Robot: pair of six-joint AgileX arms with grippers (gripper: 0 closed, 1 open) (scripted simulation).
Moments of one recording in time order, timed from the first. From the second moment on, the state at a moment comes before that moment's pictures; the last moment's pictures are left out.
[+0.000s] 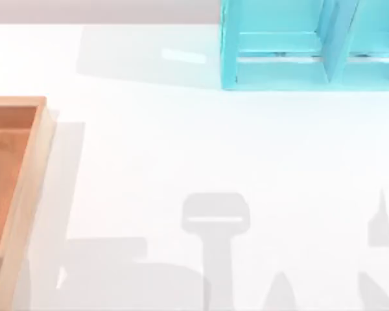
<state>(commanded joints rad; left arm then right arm) 0.21 1.20 0.87 -0.86 0.00 0.22 0.00 0.00 0.00 0.00 0.00 0.00</state>
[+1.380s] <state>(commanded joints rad) 0.34 1.73 1.05 -0.89 0.00 0.36 0.00 0.00 0.00 0.00 0.00 0.00</state>
